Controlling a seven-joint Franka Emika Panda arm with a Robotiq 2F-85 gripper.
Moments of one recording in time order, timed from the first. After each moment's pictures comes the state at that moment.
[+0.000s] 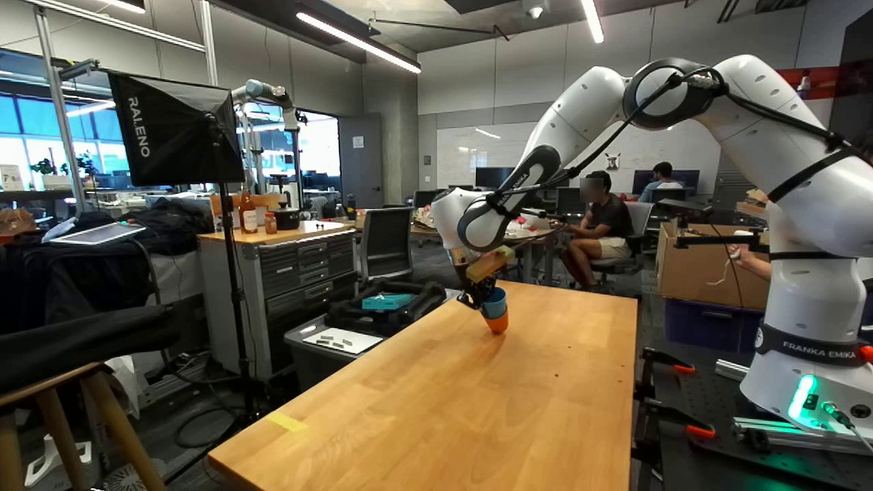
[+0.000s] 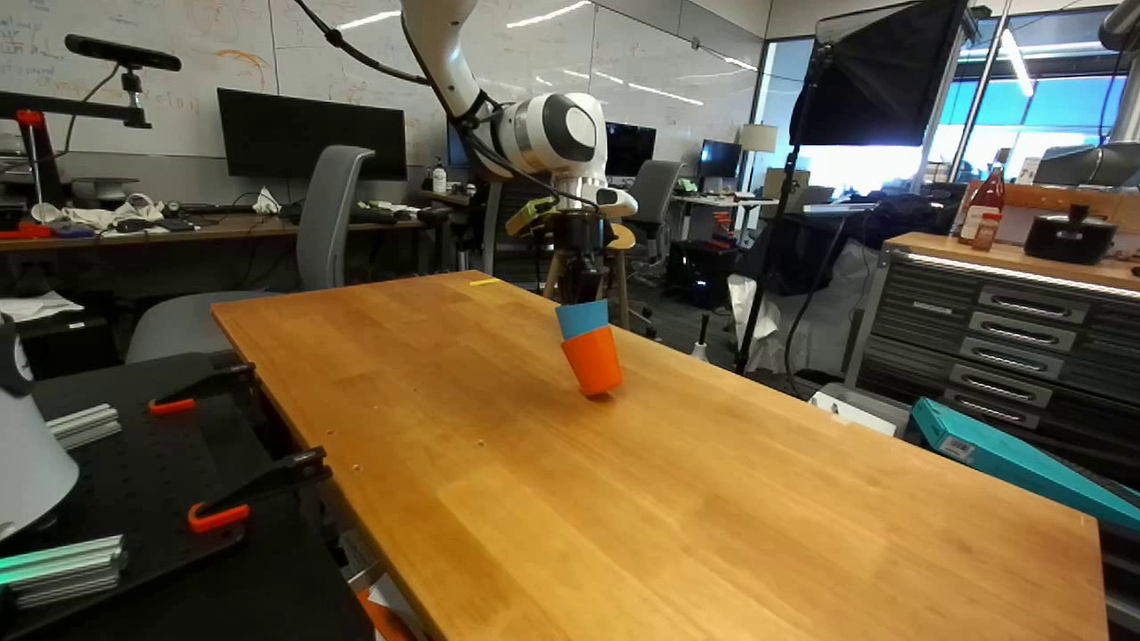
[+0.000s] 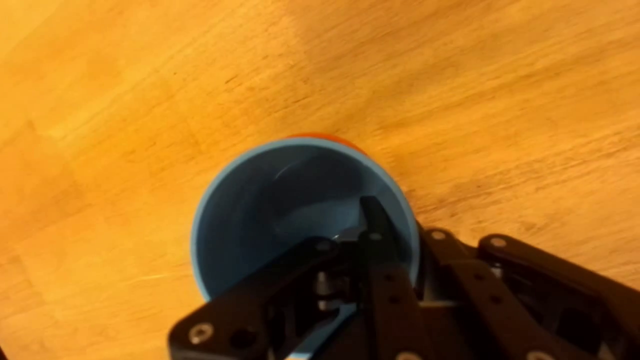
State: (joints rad) arm 0.14 0.65 -0.13 -1.72 -0.30 2.15 0.65
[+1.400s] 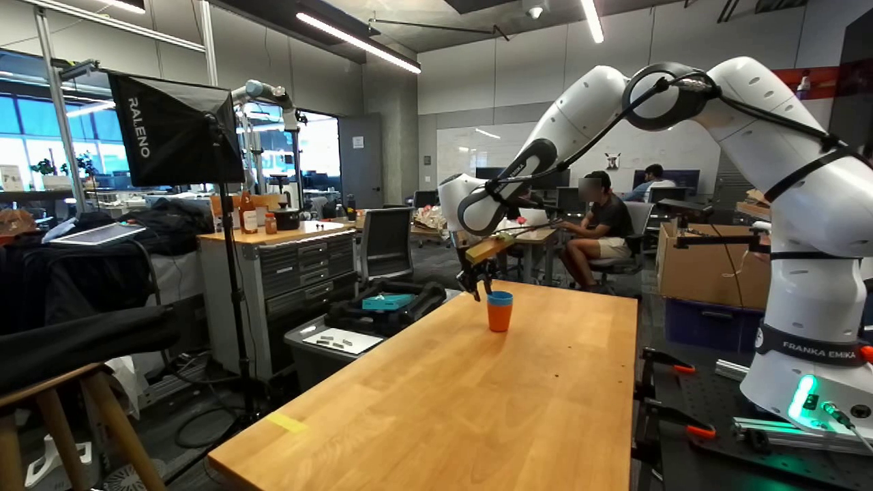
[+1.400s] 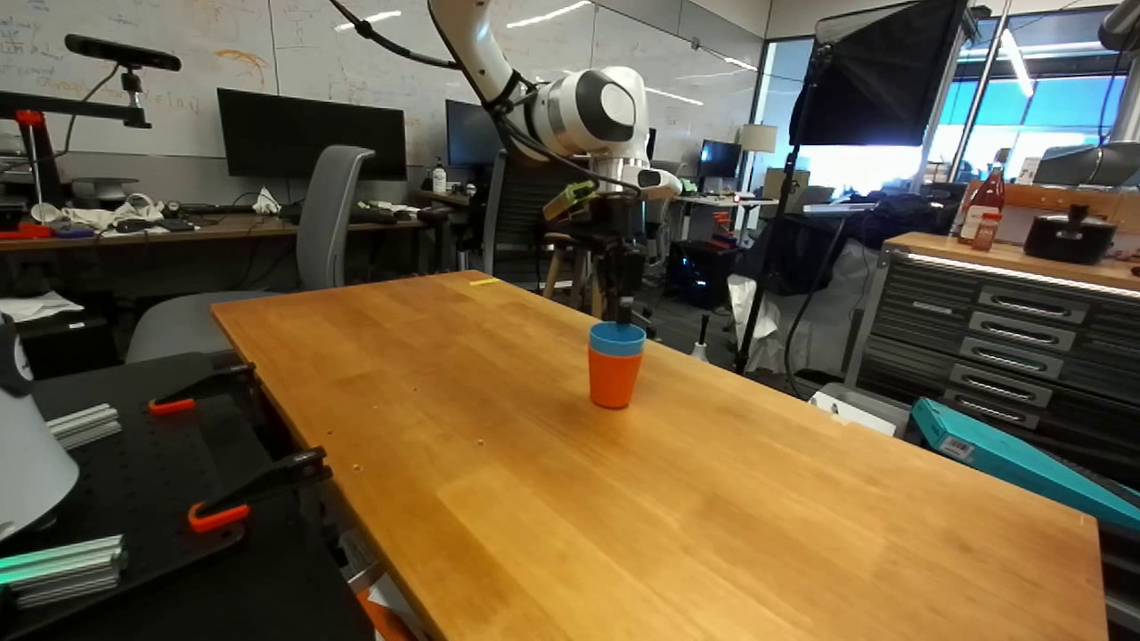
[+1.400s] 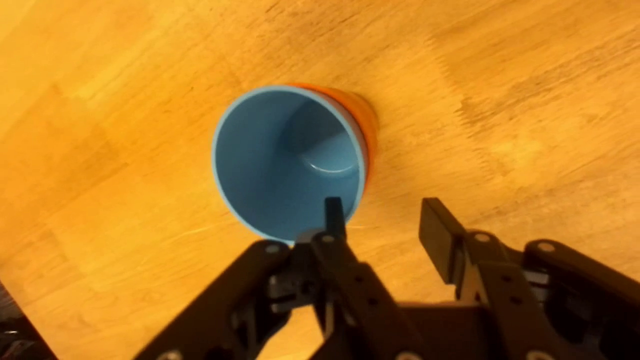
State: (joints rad) arm 0.06 0.65 -0.14 -1.65 -0.26 2.15 0.60
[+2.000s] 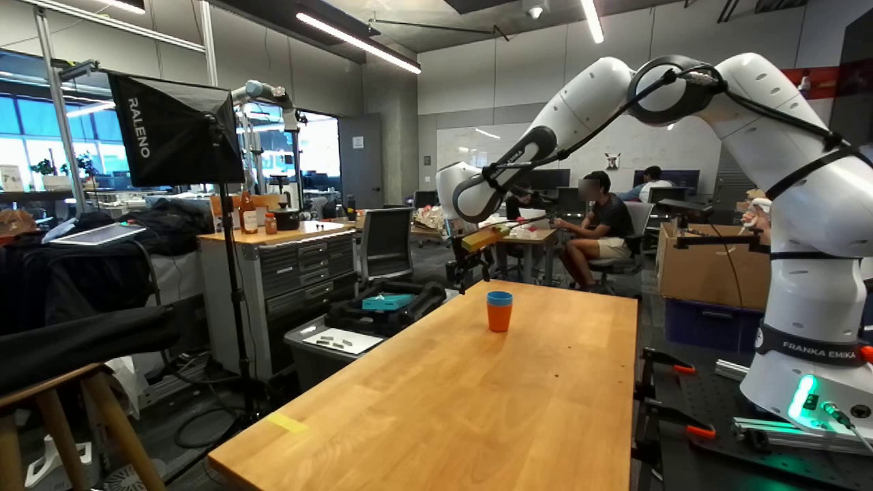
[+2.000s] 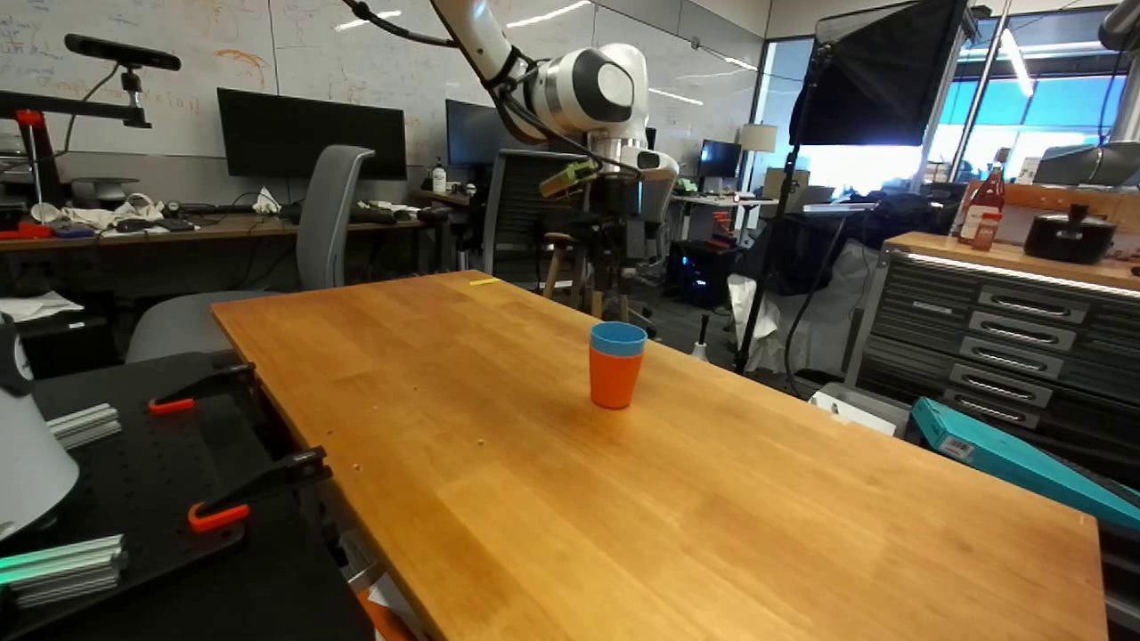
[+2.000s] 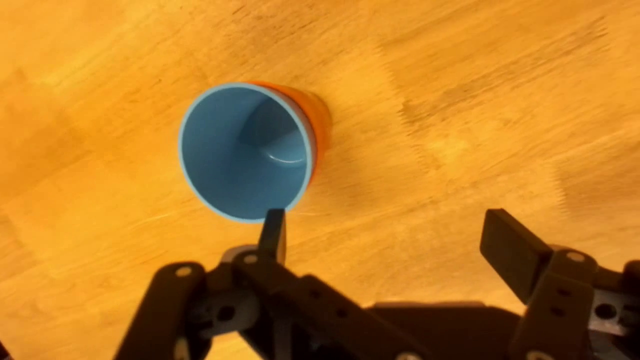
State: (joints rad) arm 0.06 0.61 -0.12 -1.63 -0.19 2.12 0.51
